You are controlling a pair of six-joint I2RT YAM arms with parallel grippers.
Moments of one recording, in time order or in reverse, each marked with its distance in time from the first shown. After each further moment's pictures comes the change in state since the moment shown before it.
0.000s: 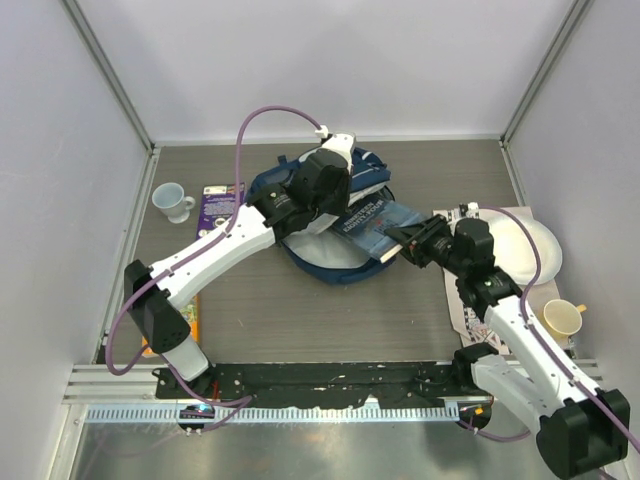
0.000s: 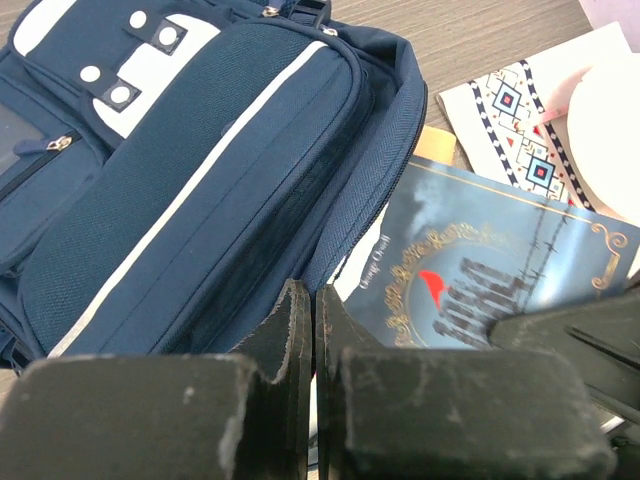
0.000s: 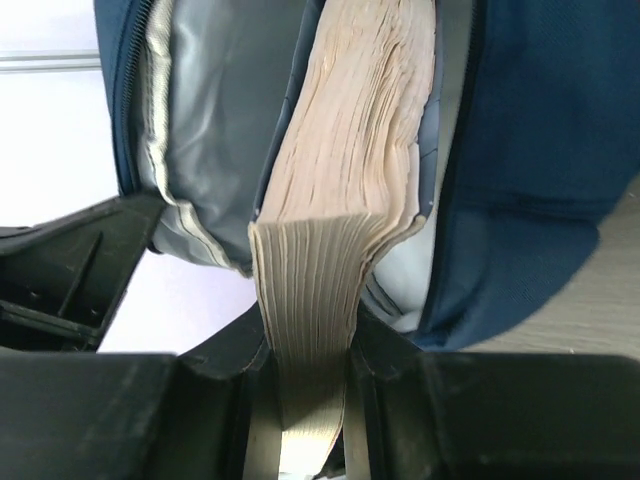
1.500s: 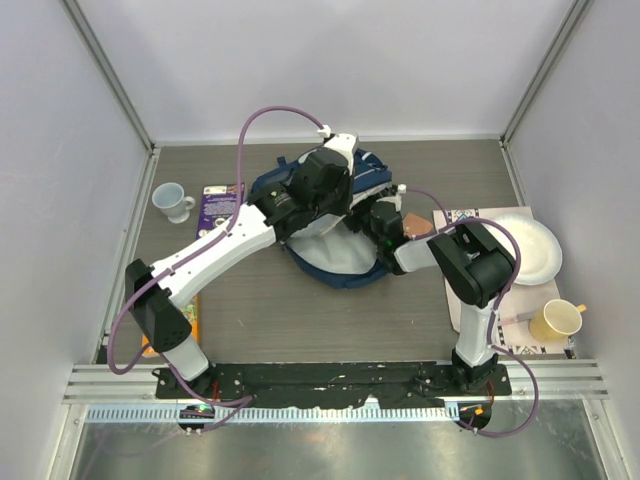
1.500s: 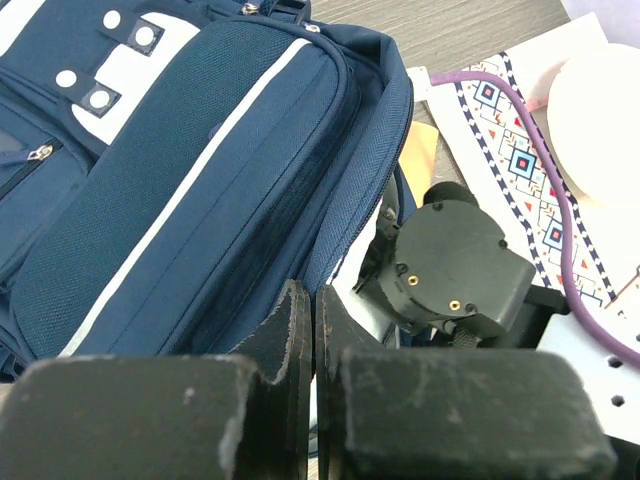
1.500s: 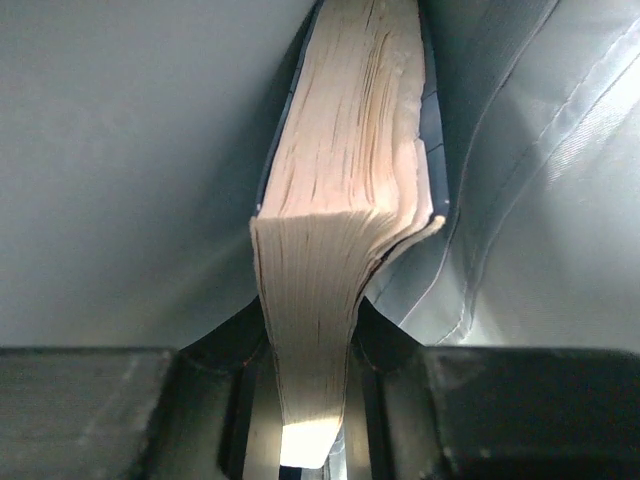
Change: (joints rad) left arm 0.003 0.008 0.010 0.000 0.047 -0.003; right arm 0.256 1.092 0.225 1.059 0.404 0.029
